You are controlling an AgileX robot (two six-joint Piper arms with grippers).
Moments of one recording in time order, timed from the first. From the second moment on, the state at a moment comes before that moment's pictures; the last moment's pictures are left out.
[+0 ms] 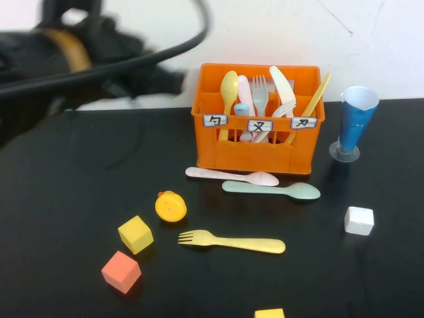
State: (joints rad) right arm 0.05 -0.01 0.03 -0.08 0.40 -0.01; left arm -0.56 1.29 -1.25 0.35 0.50 -0.43
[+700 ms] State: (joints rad) right arm 0.05 -0.01 0.03 -0.08 0.40 -0.01; left arm -0.56 0.96 -0.95 0.37 0.91 -0.53
